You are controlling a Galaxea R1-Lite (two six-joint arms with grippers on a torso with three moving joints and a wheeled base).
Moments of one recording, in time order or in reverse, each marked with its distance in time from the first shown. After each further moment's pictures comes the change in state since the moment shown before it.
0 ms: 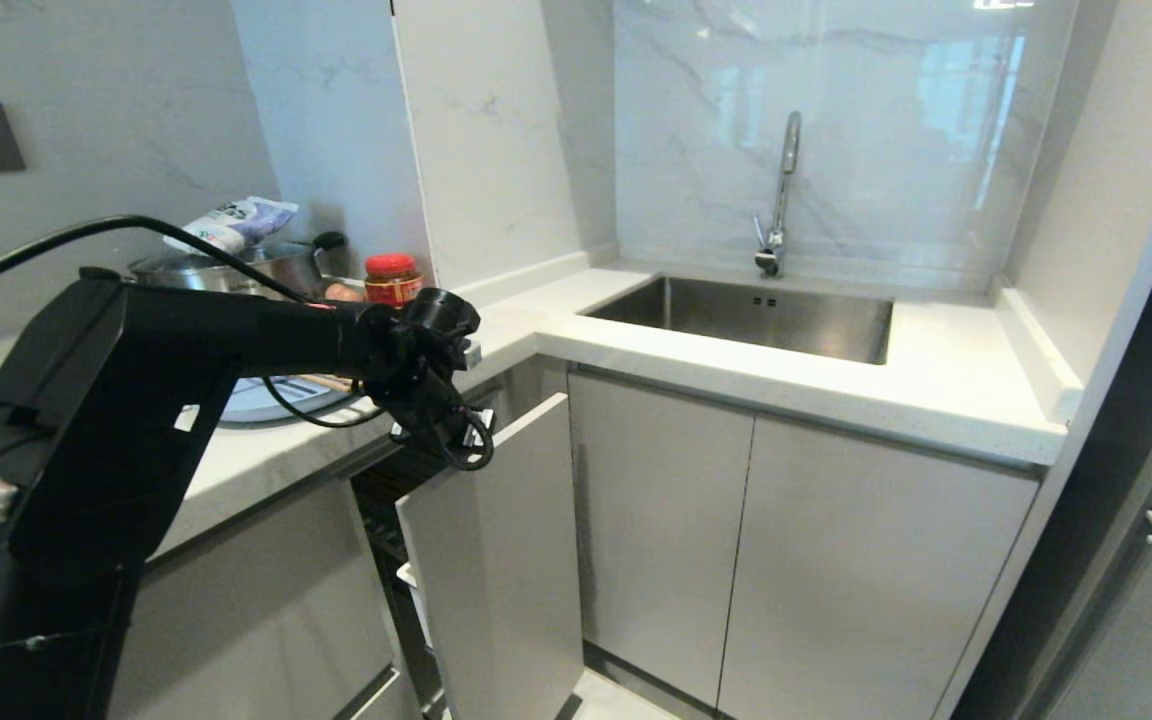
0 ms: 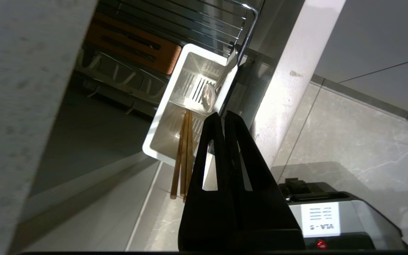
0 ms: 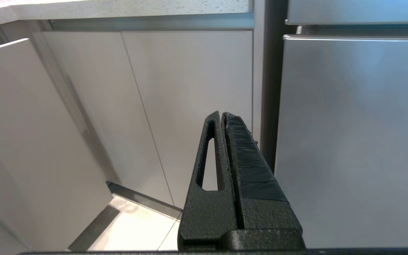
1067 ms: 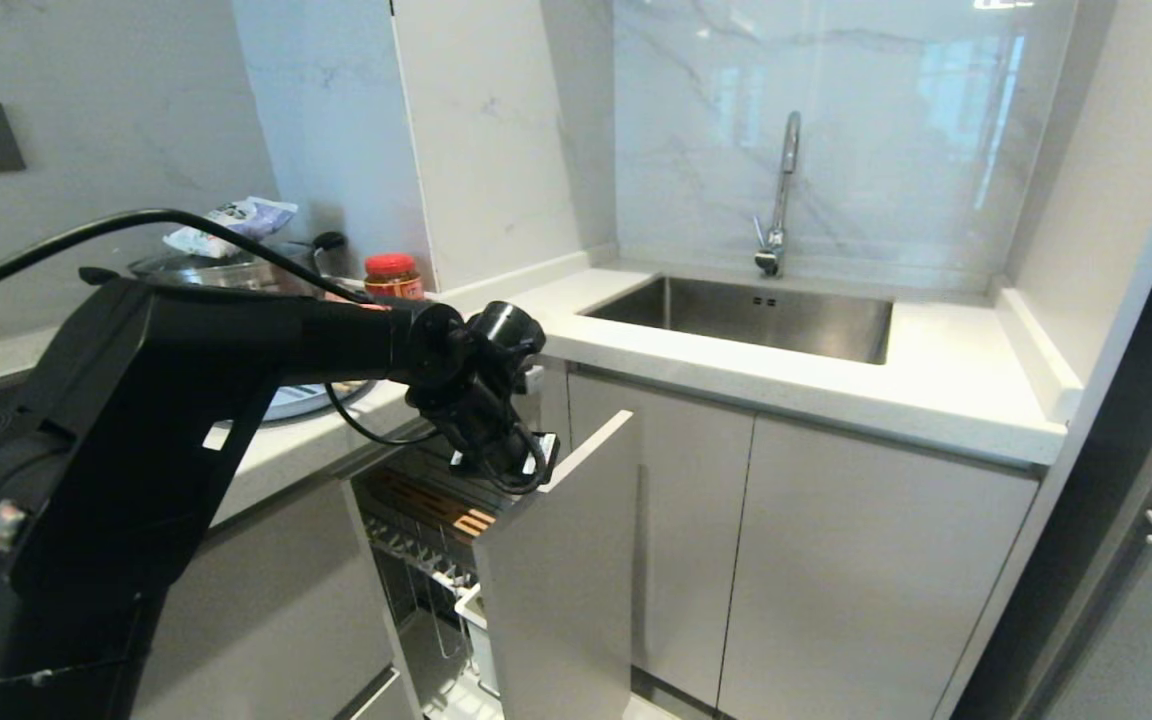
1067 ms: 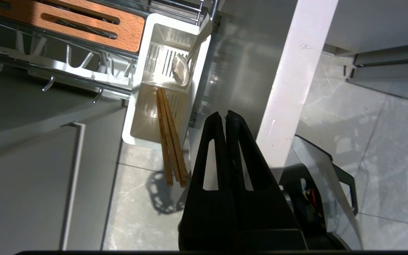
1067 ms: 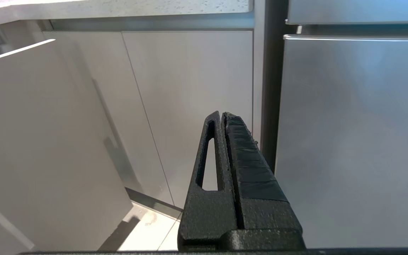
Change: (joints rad) left arm -0.153 -0.018 -0.013 0.151 -0.156 -0.115; right arm 0.000 0.000 0.000 0.000 0.000 0.000
